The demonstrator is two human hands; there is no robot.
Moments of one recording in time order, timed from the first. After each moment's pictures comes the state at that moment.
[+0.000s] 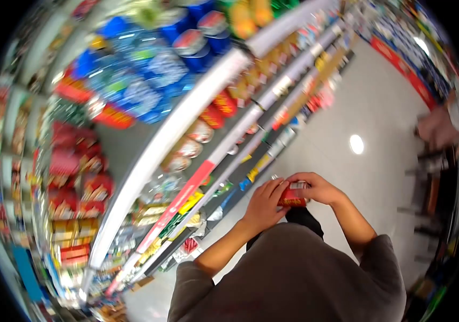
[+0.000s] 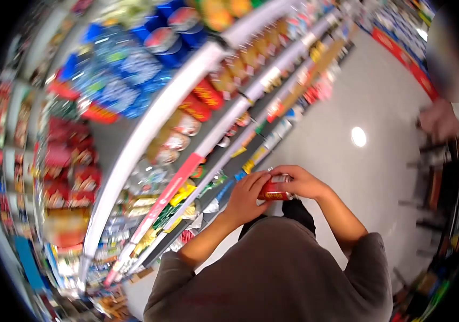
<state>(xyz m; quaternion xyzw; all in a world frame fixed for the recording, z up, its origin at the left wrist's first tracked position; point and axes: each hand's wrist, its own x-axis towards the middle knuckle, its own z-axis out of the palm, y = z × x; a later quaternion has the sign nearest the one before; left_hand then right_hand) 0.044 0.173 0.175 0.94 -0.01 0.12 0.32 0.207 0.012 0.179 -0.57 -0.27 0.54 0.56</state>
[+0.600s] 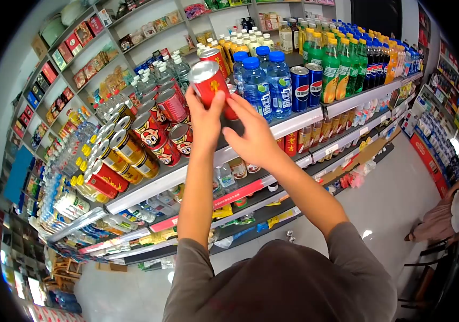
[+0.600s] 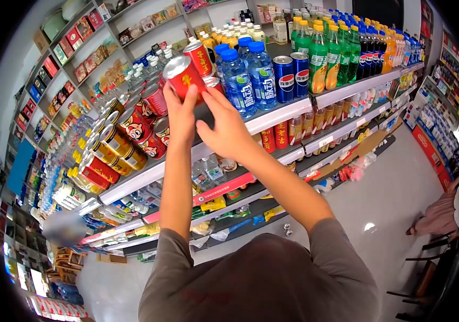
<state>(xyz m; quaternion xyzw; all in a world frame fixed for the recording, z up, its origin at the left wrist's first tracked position) -0.015 0.370 0.462 0.65 0.13 0.59 0.46 0.075 0.271 0.434 -0.48 -0.63 -0.01 0.61</state>
